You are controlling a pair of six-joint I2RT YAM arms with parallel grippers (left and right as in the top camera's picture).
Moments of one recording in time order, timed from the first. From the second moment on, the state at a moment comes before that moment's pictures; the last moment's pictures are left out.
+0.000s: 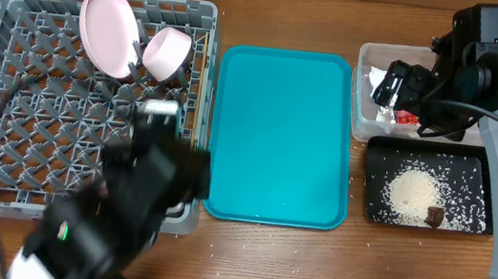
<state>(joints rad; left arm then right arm) -0.70 0.92 1.17 -1.13 -0.52 -0.63 0.10 1.67 1.87 -1.44 -0.17 0.38</state>
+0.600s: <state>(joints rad) -0.75 0.53 0.31 -0.54 -0.53 -0.78 0.10 1.67 1.87 -1.44 -0.17 0.38</state>
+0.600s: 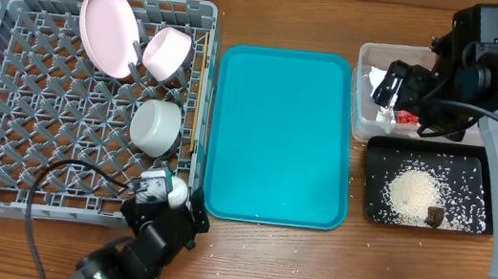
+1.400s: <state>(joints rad) -0.75 0.52 0.30 -0.32 -0.16 -0.23 0.10 1.67 1.87 -1.44 -0.17 0.38</state>
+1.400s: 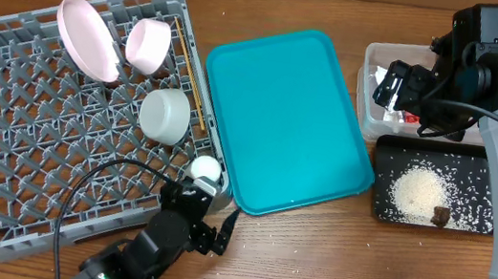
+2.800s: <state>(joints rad) -0.73 0.52 0.43 -0.35 -0.24 0.00 0.10 1.67 1.87 -1.44 -0.17 0.38</state>
